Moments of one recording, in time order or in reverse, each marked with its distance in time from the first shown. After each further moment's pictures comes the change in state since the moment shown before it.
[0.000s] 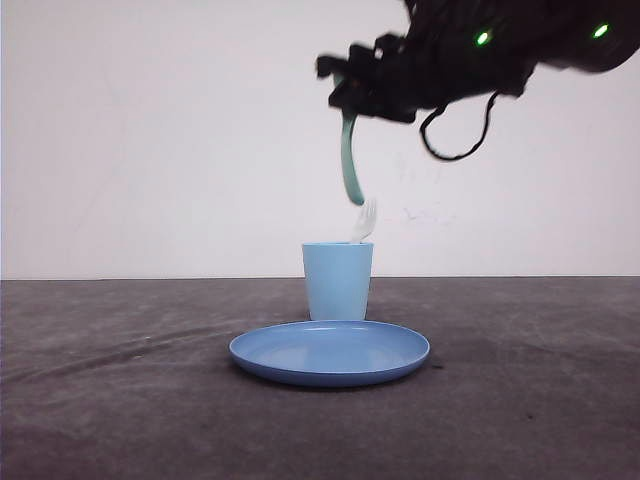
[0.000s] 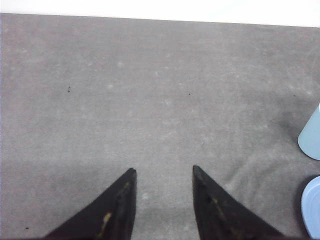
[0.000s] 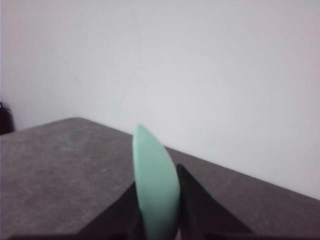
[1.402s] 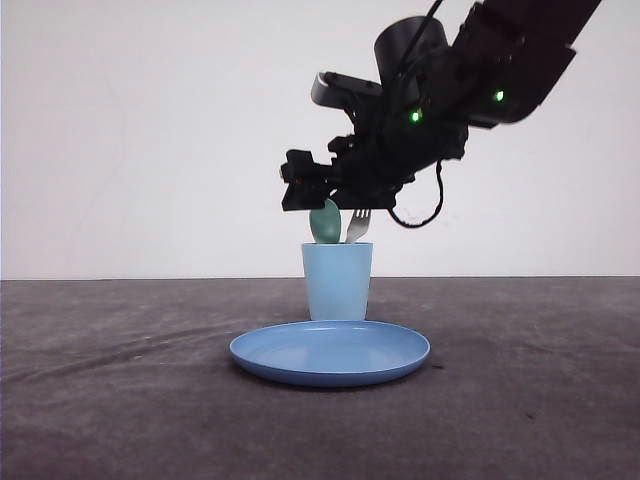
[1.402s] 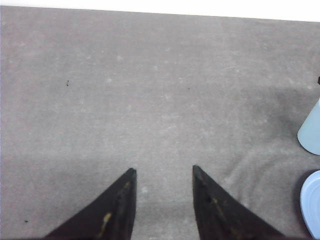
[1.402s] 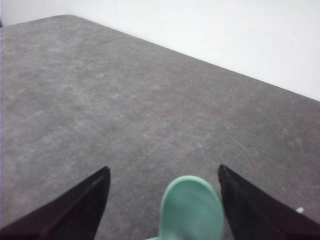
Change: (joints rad) left arm 0.000 0.000 0.000 -0.019 0.003 -0.001; right arm 0.013 0.182 0.225 -0.399 -0.004 -0.054
